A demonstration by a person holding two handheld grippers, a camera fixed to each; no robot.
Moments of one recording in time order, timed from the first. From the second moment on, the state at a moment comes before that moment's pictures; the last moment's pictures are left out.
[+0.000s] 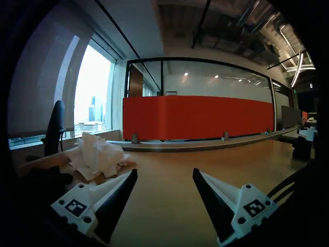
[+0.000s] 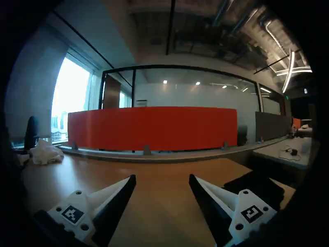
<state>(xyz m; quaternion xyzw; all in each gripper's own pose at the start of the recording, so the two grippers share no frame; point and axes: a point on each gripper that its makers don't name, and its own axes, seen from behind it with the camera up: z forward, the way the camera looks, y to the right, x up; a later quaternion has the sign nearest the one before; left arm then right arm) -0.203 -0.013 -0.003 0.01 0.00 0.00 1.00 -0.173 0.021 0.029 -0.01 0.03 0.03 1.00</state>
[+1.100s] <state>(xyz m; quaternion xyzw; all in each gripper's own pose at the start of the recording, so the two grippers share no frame) -0.204 -0.013 -0.004 0.01 0.00 0.00 1.00 -0.199 0.004 0.026 0.00 0.02 0.02 1.00</state>
